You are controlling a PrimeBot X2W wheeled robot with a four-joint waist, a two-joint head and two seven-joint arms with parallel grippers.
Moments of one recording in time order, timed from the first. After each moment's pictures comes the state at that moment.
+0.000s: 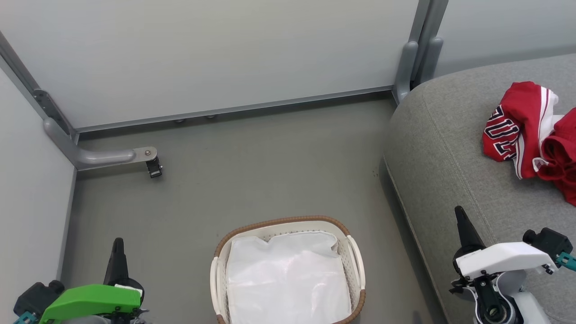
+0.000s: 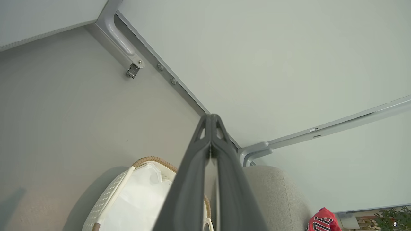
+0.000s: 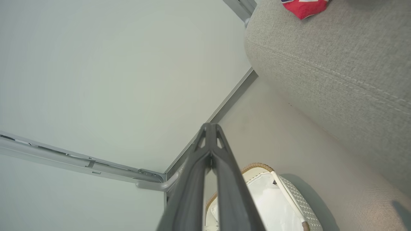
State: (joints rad) left arm -0.05 0.05 0.10 0.31 -1.03 -0.12 -0.04; right arm -0.14 -0.04 -0.03 0.32 1.00 0.13 -0.04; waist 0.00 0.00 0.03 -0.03
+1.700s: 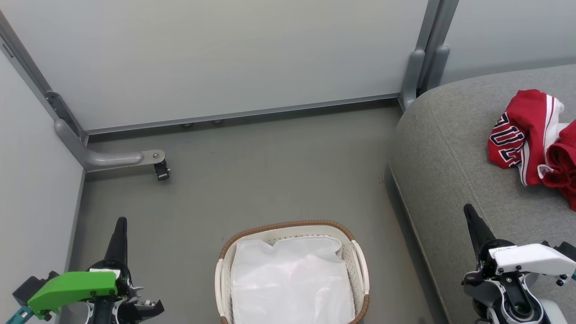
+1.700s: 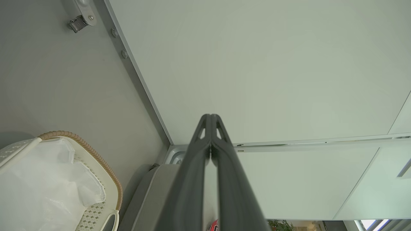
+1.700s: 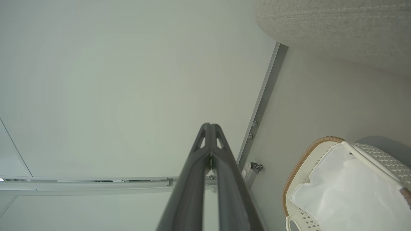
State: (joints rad) left arm -0.09 0.05 0.11 0.26 -1.48 -0.13 0.08; right arm -0.12 -0.05 -0.10 0.26 1.47 0.13 0.08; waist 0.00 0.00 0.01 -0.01
